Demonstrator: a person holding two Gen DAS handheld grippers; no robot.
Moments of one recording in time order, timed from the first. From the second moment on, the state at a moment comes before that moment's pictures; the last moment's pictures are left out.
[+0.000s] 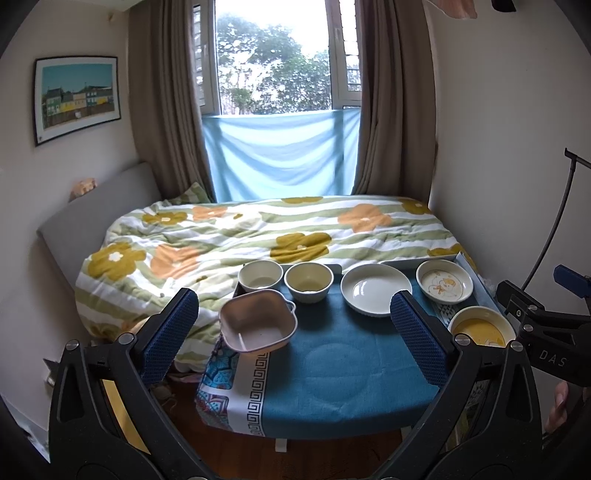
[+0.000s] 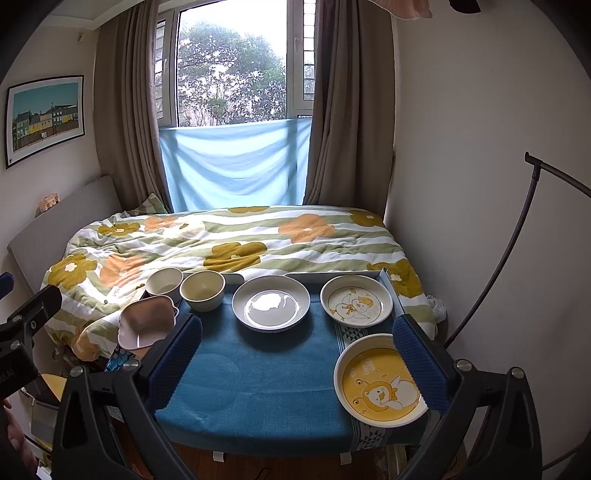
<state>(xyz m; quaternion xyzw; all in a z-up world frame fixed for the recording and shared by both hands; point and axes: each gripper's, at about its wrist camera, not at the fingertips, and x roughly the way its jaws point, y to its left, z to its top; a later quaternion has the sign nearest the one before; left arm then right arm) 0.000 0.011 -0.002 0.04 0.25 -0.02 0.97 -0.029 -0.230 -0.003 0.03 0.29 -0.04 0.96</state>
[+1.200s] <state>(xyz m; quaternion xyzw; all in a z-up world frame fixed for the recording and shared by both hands) 0.200 -0.256 -0.222 0.11 0.53 -0.35 0.76 -0.005 -0.477 -0.215 0.33 0.46 -0.14 0.81</state>
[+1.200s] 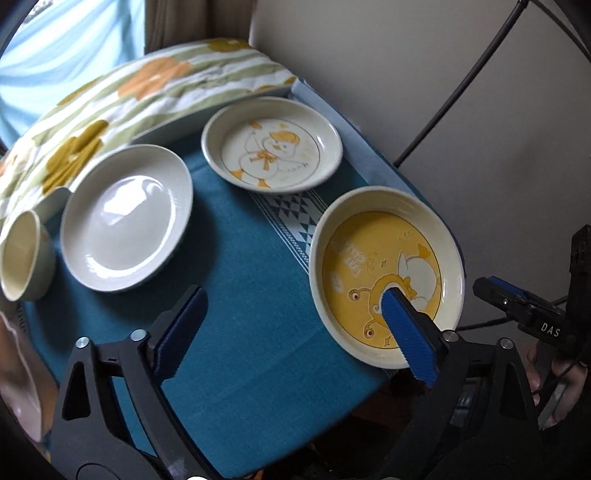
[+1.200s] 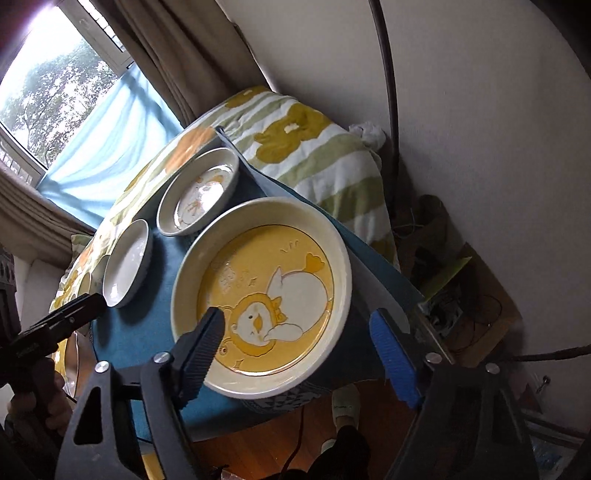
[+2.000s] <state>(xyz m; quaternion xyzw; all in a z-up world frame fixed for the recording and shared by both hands) 0.217 -0.317 -0.299 0.14 0.62 -0.42 0.64 0.016 -0.511 -0.268 0.39 0.47 -0.10 0.78</state>
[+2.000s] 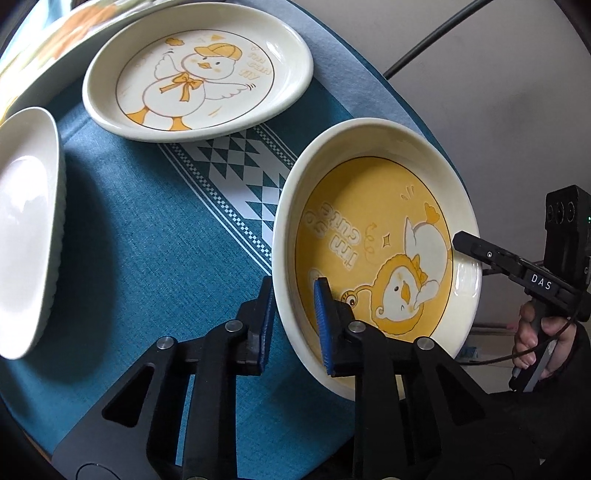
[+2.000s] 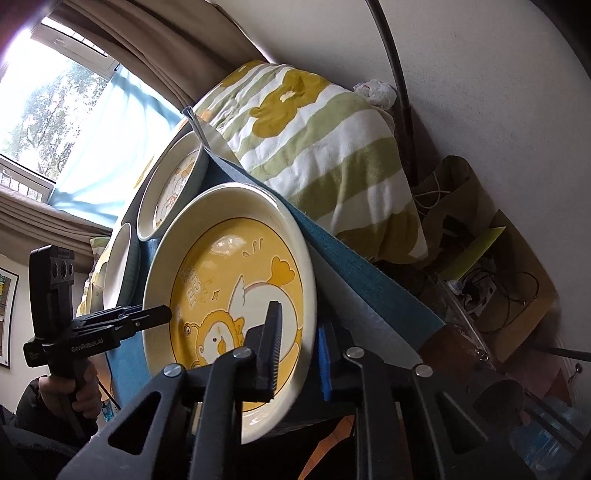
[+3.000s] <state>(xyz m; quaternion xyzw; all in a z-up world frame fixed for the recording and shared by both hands) 0.184 -0.272 -0.232 0.09 0.57 -0.36 0.73 0.062 -0.484 -0.230 0.30 0.48 -0.02 0.82</state>
